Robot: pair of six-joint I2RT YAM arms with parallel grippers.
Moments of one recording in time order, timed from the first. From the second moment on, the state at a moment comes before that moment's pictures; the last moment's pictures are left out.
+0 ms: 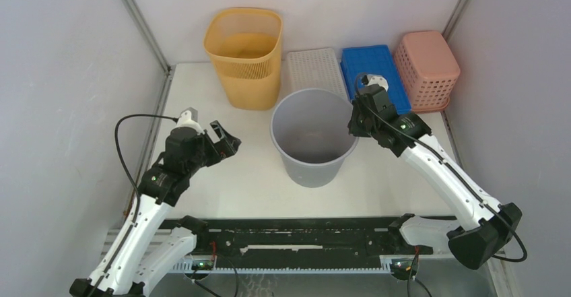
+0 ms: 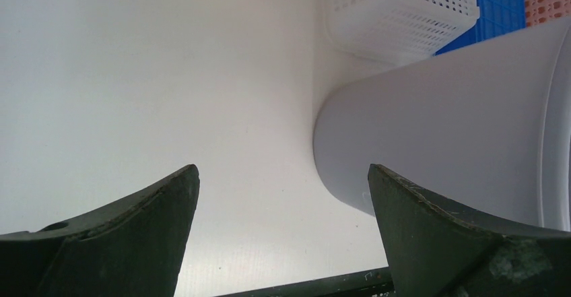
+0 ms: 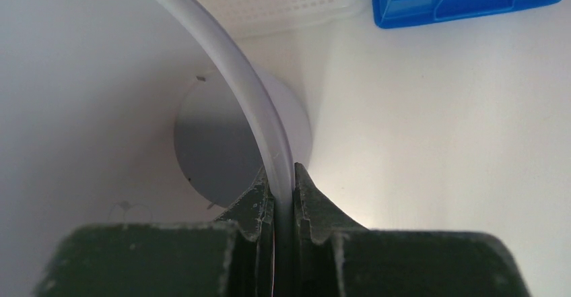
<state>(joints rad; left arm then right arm) -0.36 0.71 0.81 -0.64 -0.06 -0.67 0.56 1.19 1.27 -0.87 0.28 0.52</state>
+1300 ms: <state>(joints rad) -0.36 0.70 0.81 -0.65 -0.06 -0.67 0.48 1.12 1.27 -0.80 0.19 0.51</state>
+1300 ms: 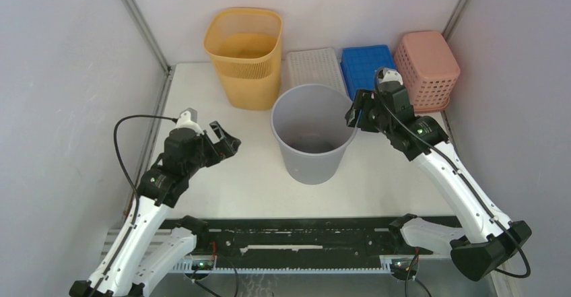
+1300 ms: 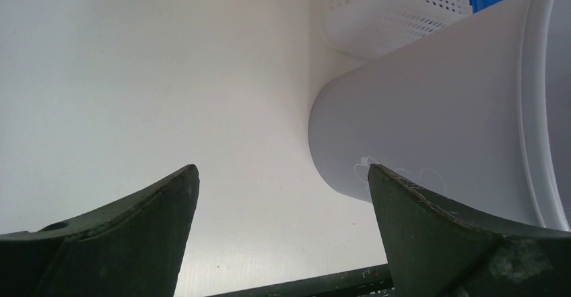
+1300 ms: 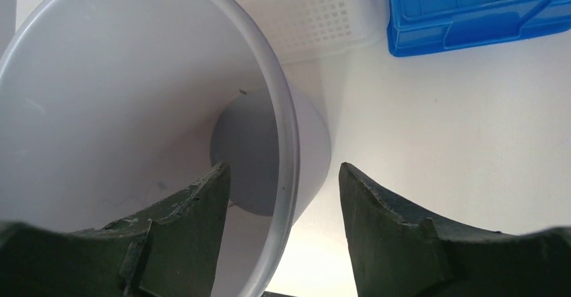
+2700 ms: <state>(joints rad) -0.36 0.53 0.90 -0.87 0.12 -0.56 0.46 0.53 1.19 -0.98 -0.31 0.67</state>
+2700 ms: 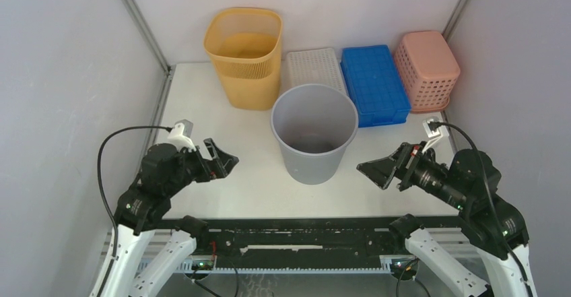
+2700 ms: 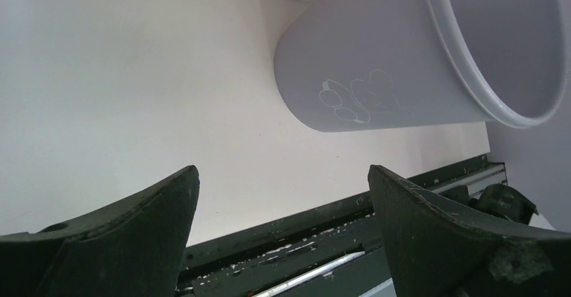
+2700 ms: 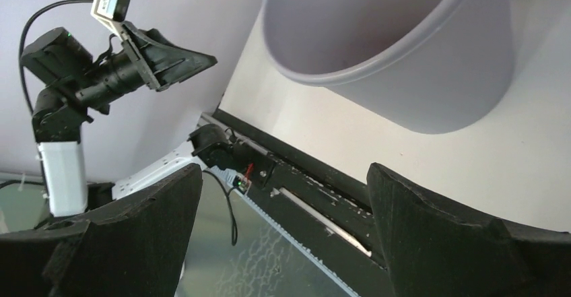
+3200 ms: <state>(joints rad) -0.36 0.32 0.86 -0.90 0.18 -0.52 0.46 0.43 1.19 -0.92 -0.34 0.78</state>
